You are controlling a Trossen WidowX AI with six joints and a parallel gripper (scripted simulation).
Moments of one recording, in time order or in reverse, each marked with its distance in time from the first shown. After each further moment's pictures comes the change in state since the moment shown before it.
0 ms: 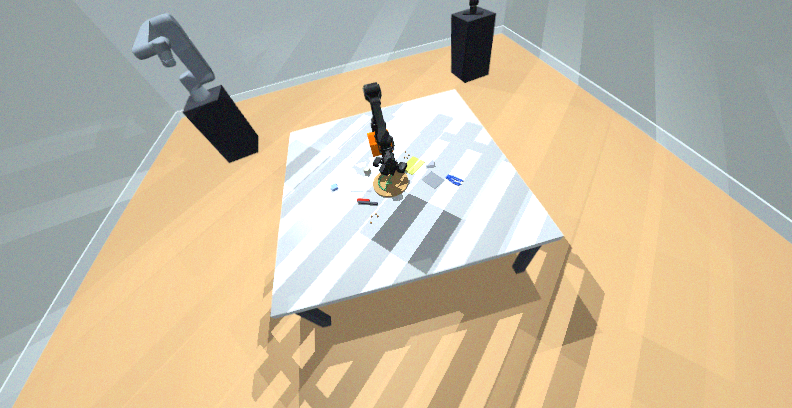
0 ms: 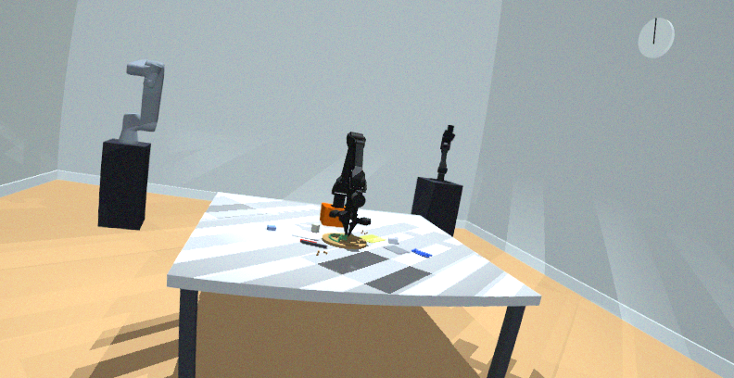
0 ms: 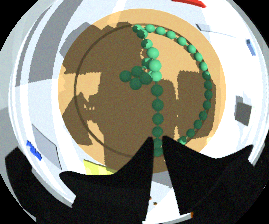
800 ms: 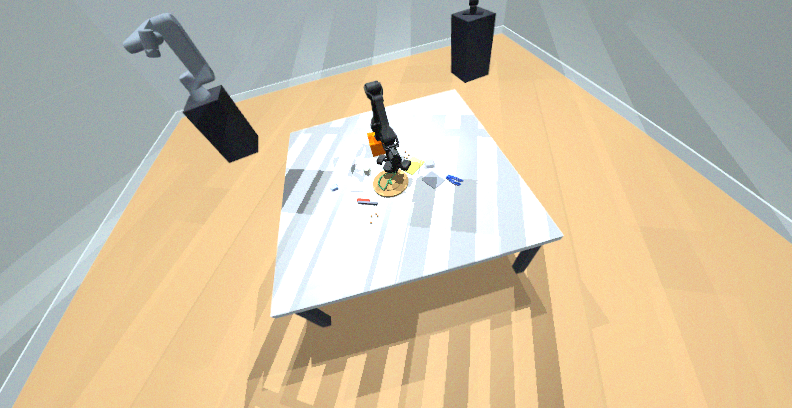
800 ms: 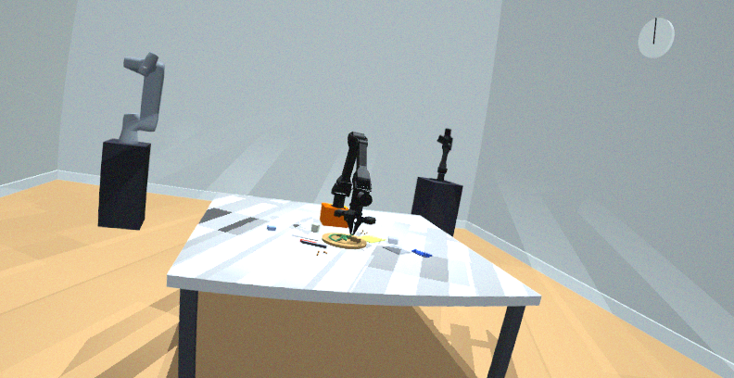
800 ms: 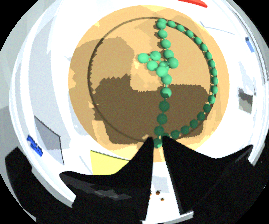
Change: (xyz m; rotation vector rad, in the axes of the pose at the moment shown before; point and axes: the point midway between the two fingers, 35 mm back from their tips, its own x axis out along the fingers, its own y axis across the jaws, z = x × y) arm -0.005 0.016 -0.017 0.000 -0.003 0.006
